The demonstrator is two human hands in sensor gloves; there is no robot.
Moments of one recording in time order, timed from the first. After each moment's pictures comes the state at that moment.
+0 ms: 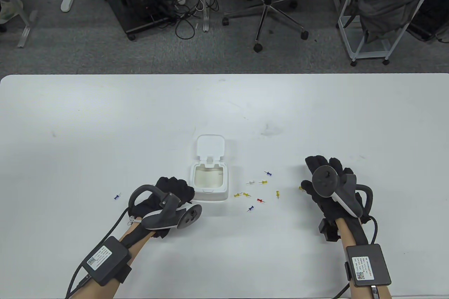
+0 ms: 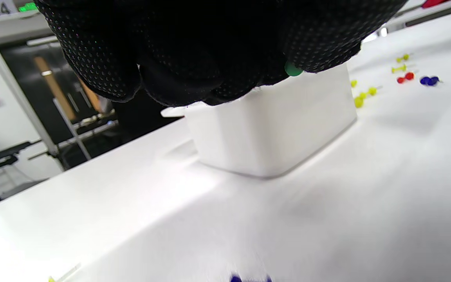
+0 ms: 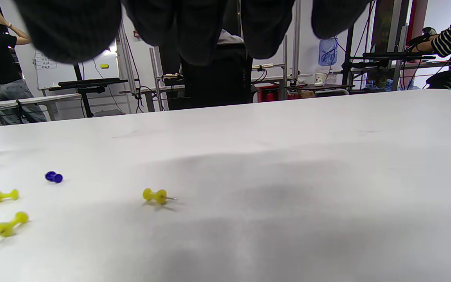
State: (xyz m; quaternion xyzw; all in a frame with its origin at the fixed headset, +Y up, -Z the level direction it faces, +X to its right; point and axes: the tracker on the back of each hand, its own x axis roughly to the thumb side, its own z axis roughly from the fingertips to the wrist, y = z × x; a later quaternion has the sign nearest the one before) left_hand -0.156 -0.713 -0.260 0.04 -0.29 -0.17 0.94; right_hand 0.226 -0.717 -0.281 -0.06 0.01 1.00 0.07
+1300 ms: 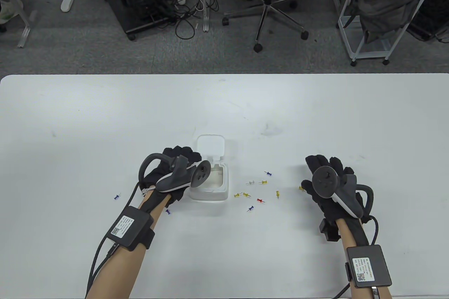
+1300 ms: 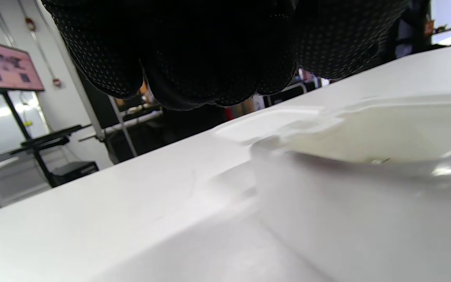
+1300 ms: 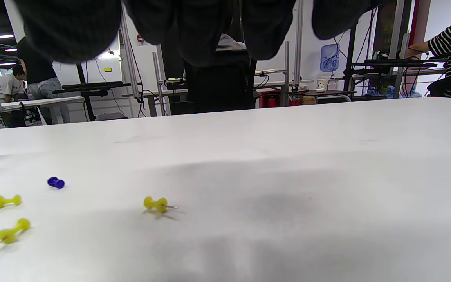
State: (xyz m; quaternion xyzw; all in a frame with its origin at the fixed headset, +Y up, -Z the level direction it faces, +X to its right) left_hand -0.148 -0.692 -0.330 0.03 -0.20 -0.15 0.97; right_hand 0.225 -0.715 -0.280 -0.05 0.00 1.00 0.06
